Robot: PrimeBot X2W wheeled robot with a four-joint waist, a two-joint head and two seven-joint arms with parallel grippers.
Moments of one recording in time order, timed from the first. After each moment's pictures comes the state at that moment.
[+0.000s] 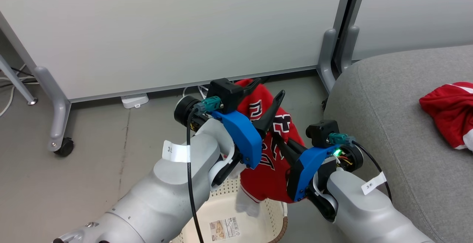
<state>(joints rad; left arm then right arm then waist) -0.90 0.05 -1.15 0.82 -0.98 -0.10 -0.24 -0.73 -0.08 0.85 1.02 0.76 0.13 -0.26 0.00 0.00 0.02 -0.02</state>
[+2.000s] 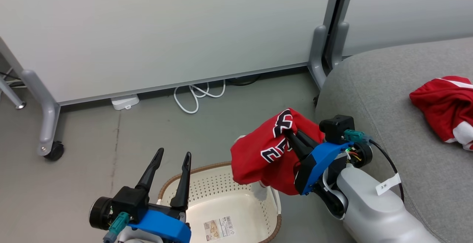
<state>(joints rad) -0.09 0.09 -0.26 0.27 -0.23 -0.12 -0.26 -0.69 -0.12 0.74 0.92 0.70 0.13 -0.26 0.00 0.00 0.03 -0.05</state>
